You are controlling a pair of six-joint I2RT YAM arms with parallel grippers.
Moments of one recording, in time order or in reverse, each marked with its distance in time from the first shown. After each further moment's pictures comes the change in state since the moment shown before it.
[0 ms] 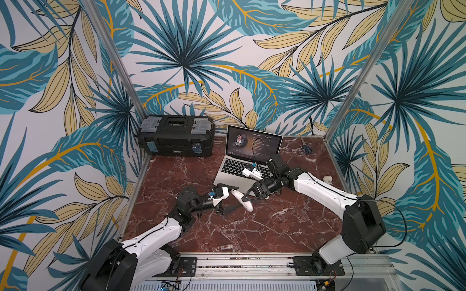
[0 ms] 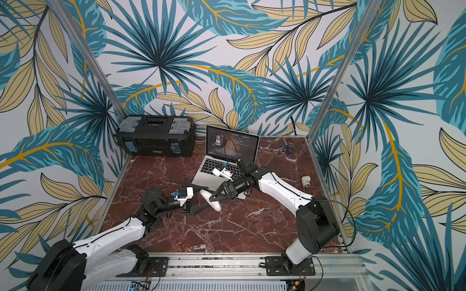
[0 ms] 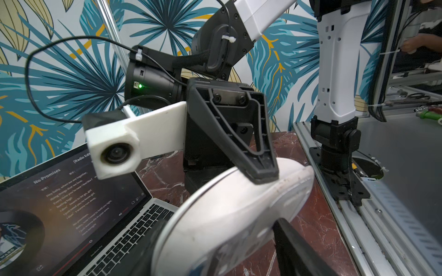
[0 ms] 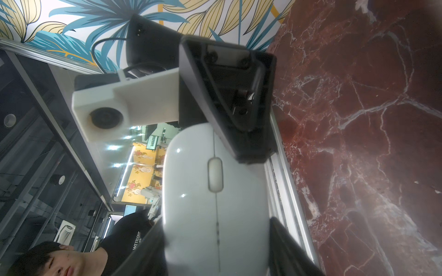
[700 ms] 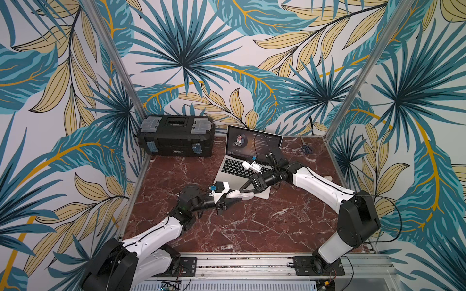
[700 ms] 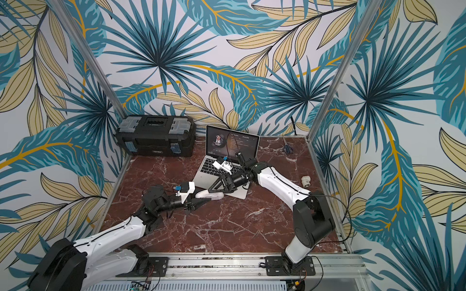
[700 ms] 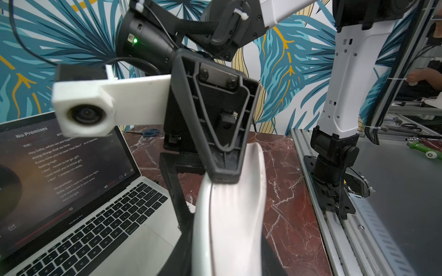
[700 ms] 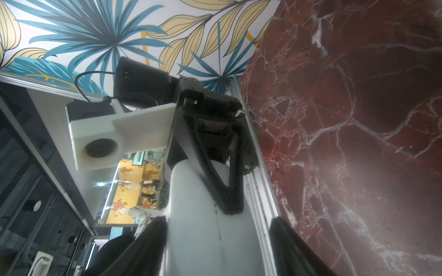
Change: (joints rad) left arm 0.000 0.001 0.029 -0.103 -0.056 -0.172; right arm -0.050 0.045 0.084 0.001 0.116 0.043
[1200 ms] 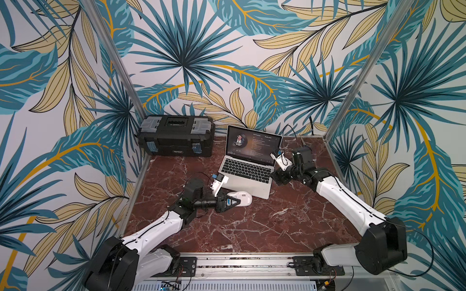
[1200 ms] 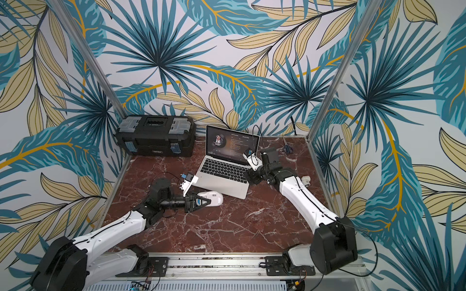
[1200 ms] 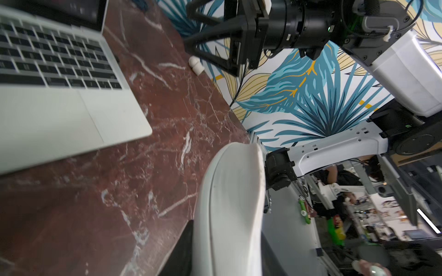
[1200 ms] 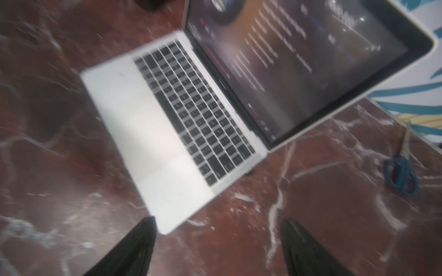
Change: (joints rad) left arm 0.044 0.055 0.082 -0.411 0.121 -0.590; right arm -0.203 -0.211 -0.166 0.095 1.139 -0.634
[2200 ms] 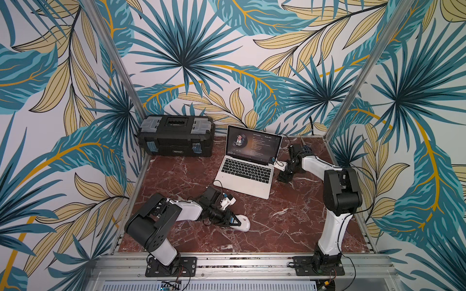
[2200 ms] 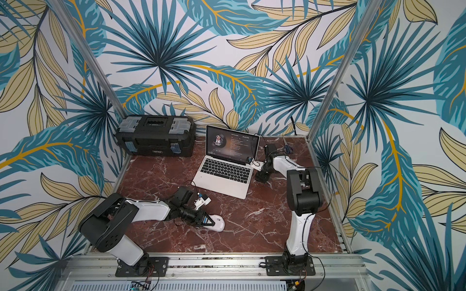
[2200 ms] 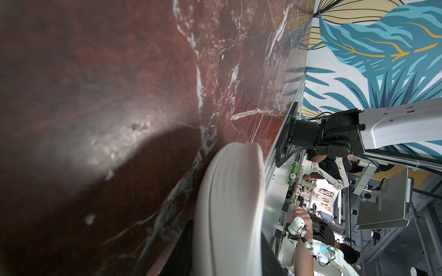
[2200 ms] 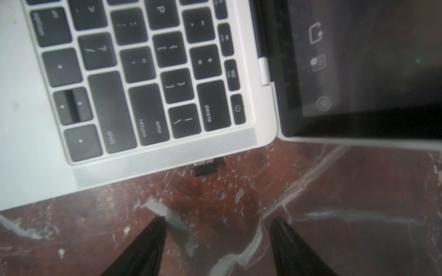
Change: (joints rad) left arm -0.072 0.484 0.053 -0.172 0.029 0.016; right arm -0.183 0.600 0.316 -0.094 -0.122 -0.548
